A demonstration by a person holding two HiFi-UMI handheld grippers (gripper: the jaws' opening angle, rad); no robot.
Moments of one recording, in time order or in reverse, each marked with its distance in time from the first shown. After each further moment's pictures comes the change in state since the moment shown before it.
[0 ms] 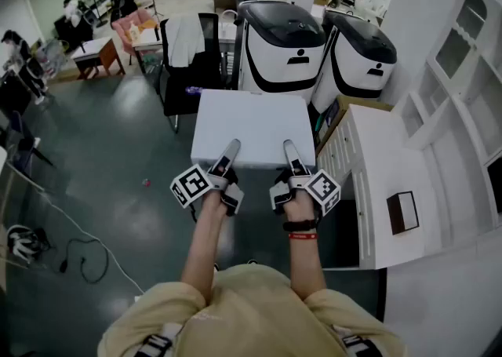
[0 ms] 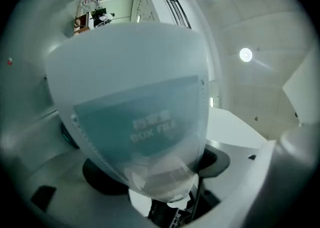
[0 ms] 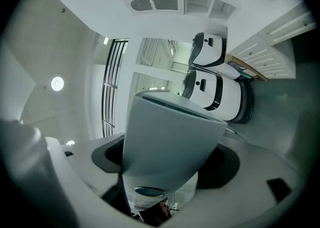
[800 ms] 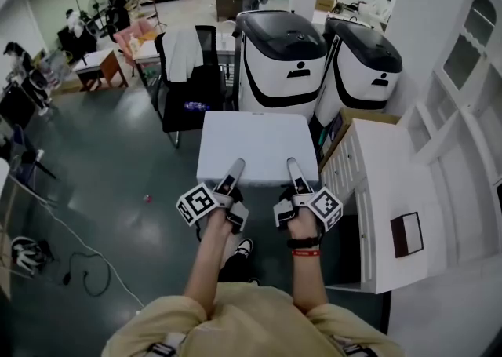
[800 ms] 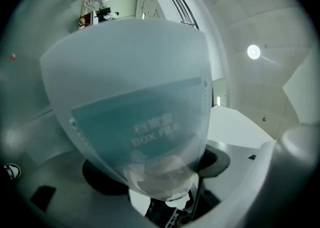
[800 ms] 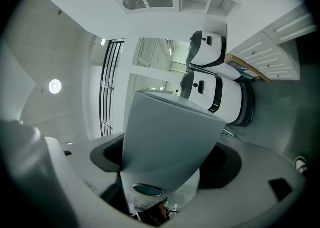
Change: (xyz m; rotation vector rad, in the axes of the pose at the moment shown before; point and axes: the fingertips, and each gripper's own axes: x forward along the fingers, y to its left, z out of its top) left arm 0.078 0.037 -0.019 -0.016 0.020 0.072; right arm 0.048 -0.050 0.060 0.010 0.000 0.003
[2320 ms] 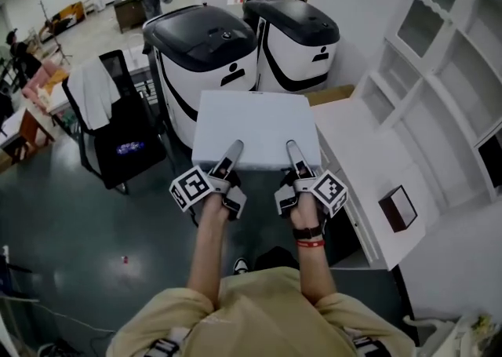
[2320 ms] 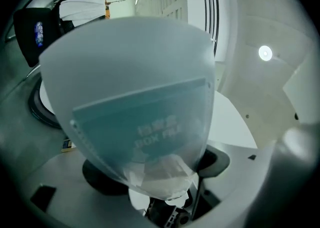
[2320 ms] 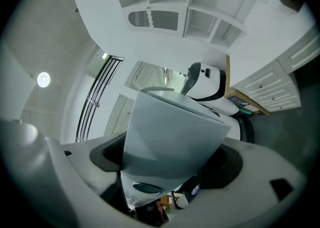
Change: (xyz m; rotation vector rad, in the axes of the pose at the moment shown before) left arm 0.289 0.039 0.037 -0.106 0.406 -0.200; right arm 0.147 -0.040 0.156 -0.119 -0.351 -0.186
